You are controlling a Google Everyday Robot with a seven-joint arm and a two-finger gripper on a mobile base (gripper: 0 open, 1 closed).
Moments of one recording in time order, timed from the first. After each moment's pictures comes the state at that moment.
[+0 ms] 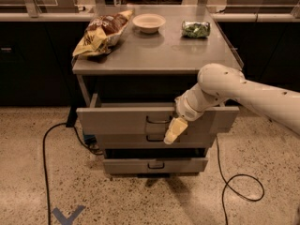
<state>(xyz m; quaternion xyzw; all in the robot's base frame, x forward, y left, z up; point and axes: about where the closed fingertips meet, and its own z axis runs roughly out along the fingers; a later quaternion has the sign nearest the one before) 0.618 -0.083 0.658 -0.59 0.76 0.12 0.23</state>
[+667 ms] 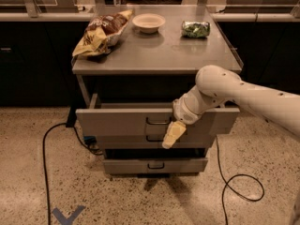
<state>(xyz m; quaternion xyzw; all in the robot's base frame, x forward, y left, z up) 0.604 -0.072 0.647 -0.61 0.75 0.15 0.21</state>
